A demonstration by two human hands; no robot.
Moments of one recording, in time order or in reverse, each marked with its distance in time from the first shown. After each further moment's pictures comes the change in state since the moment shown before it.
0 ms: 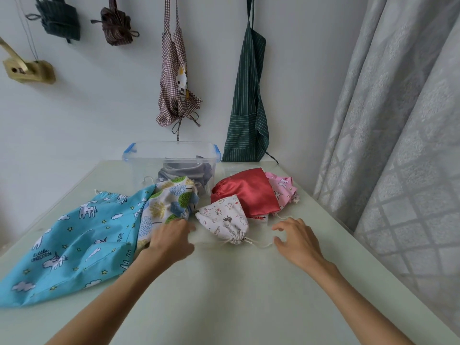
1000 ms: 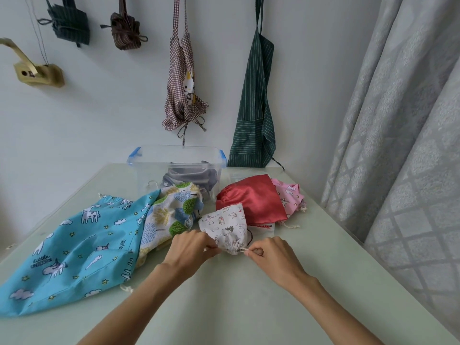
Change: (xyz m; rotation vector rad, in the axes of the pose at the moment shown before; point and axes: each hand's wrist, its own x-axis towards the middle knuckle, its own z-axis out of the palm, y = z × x) left_hand 0.010 0.012 0.022 0.001 0.113 0.245; right_hand -0.003 -0.048 0.018 0.190 -0.102 -0.141
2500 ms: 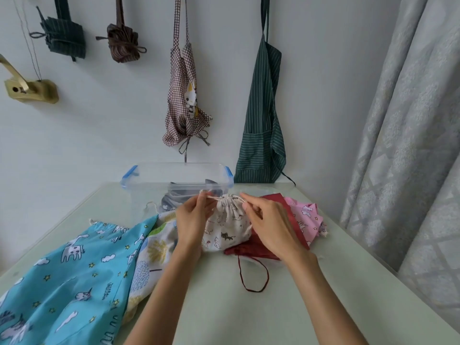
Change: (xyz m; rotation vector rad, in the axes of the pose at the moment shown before) left_hand 0.098 -0.008 -0.036 -1.516 0.603 -0.451; right_hand 0.108 -0.038 -0.034 0.283 0.357 -0.254
